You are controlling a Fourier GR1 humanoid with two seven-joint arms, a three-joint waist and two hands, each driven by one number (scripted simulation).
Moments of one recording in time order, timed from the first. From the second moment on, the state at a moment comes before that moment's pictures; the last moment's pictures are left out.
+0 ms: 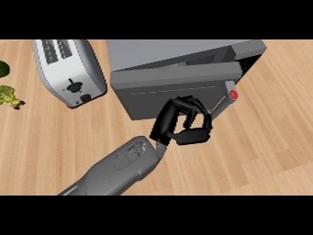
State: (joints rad) left arm -0.75 0.00 -0.82 -0.94 0.61 0.53 -0.37; right arm 0.27 -0.35 -0.29 -1.97 -0.30 0.51 -0.45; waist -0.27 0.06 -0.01
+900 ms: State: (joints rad) left arm -0.83 0.00 -0.78 -0.86 0.80 0.51 -0.53; right arm 0.18 -0.44 -0.35 -1.96 -0.41 0.51 -0.35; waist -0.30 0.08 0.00
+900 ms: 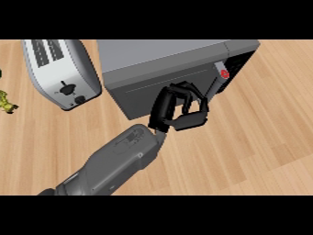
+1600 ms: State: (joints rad) left arm -0.84 0.00 -0.80 -0.84 0.88 0.51 -0.62; right arm 0.09 -0.53 -0.42 -1.90 -0.46 0.51 -0.32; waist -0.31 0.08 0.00
